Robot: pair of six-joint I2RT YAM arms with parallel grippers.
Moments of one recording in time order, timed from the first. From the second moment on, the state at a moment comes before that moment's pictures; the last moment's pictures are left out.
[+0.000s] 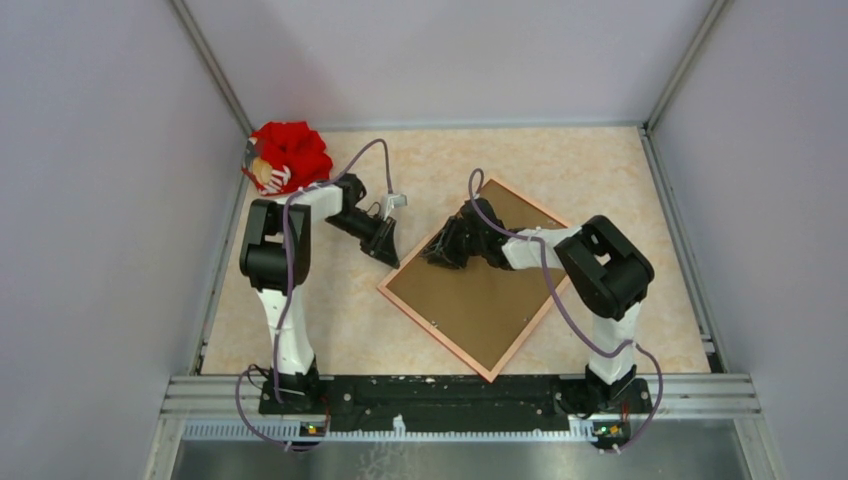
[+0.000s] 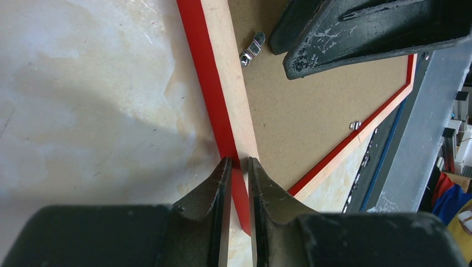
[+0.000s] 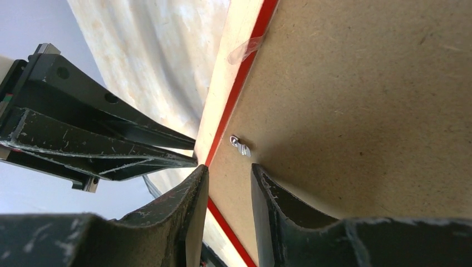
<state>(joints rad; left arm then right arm) -0.18 2.05 1.35 -0.86 0.90 0.58 0.67 1.92 1.00 0.23 -0.30 1.17</state>
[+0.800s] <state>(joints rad) -0.18 2.05 1.35 -0.85 0.90 0.57 0.67 1.95 1.04 0.24 -0.28 1.19</state>
